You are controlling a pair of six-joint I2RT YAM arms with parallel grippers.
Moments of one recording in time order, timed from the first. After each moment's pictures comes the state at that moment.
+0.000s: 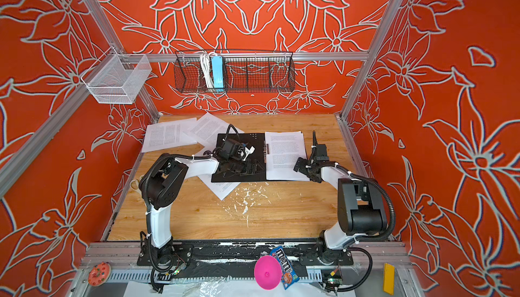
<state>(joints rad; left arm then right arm) -0.52 2.00 1.18 -0.02 0.68 -0.53 0.01 1.56 0.78 -0.26 -0.16 0.48</state>
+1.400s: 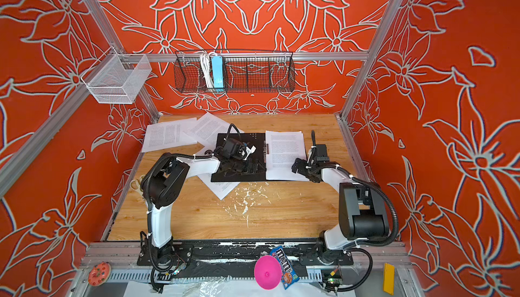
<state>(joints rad) -0.52 2.02 1.21 -0.04 0.68 -0.53 0.01 1.49 0.77 -0.29 -0.23 0.42</state>
